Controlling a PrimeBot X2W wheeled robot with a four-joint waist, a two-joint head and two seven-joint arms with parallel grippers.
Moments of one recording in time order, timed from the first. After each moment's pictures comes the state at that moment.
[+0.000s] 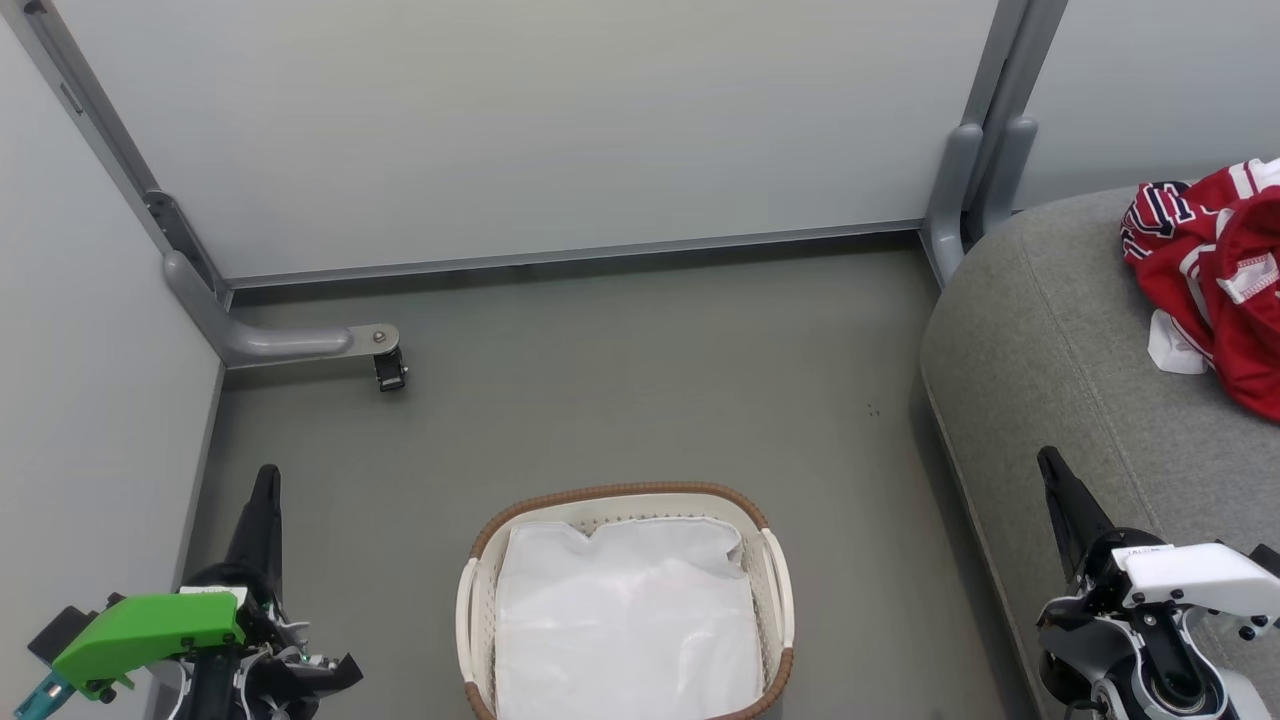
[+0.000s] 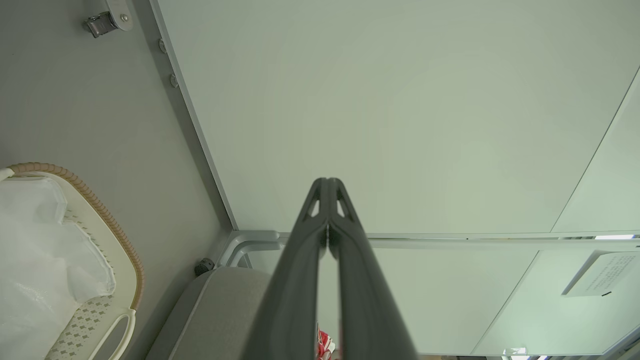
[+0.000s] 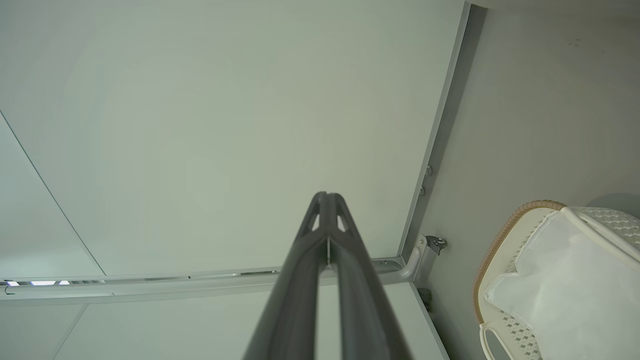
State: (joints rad) left arm -0.10 0.05 0.12 0.25 -1.61 -0.13 0.11; right arm -0.11 -0.05 -0.11 0.25 1.61 0.13 0.11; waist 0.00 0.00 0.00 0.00
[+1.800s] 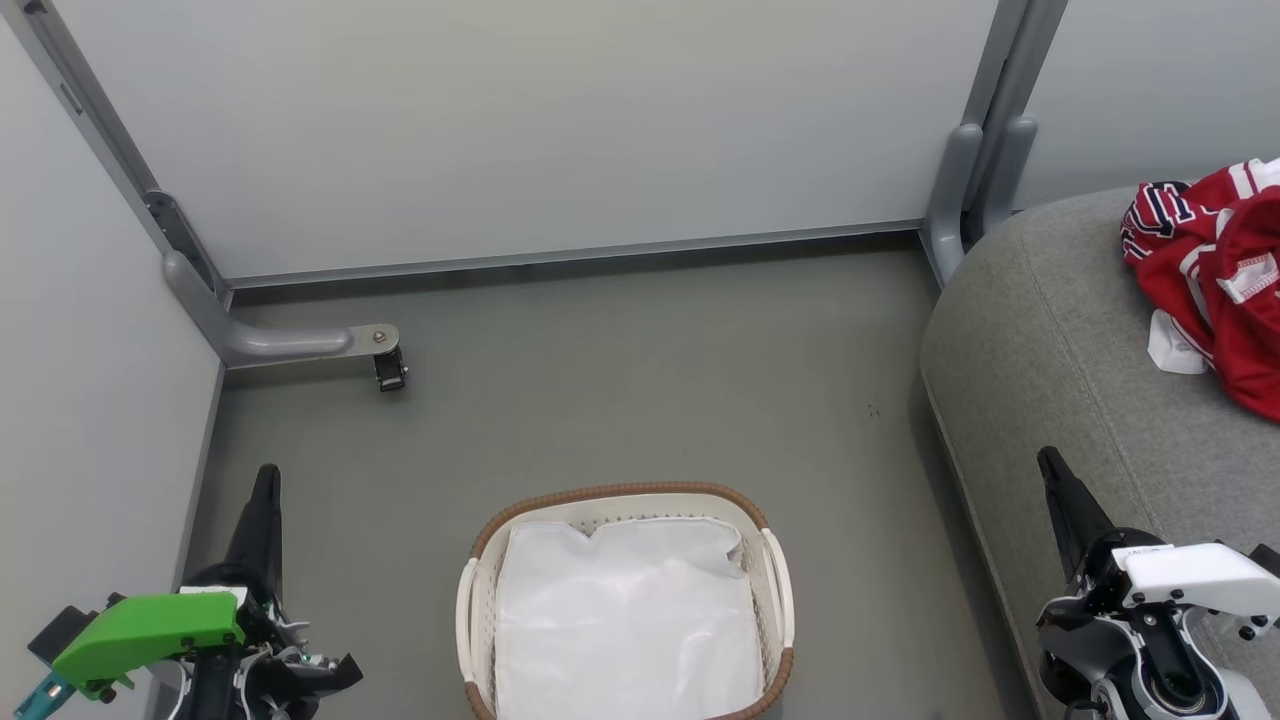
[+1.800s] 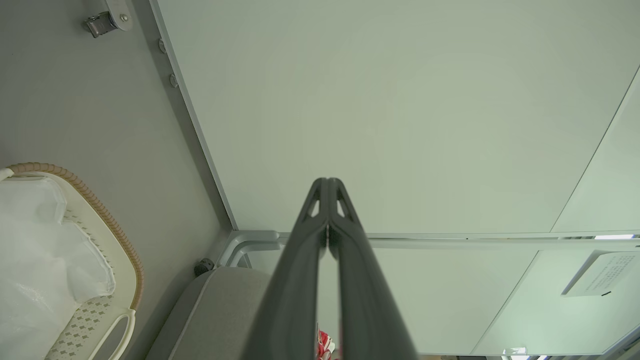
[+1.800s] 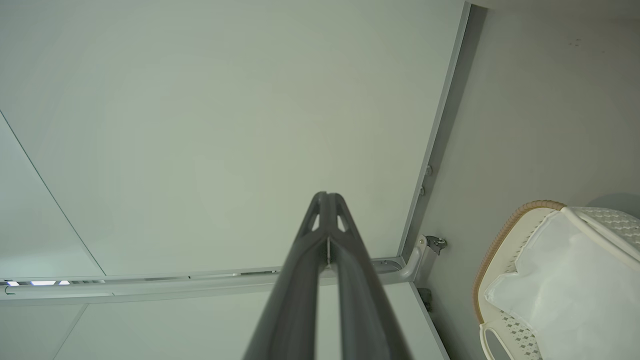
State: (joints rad) left arm -0.10 0.05 0.12 0.25 -1.61 -0.13 0.11; right arm -0.11 -0.05 -0.11 0.25 1.61 0.13 0.11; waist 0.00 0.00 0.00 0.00
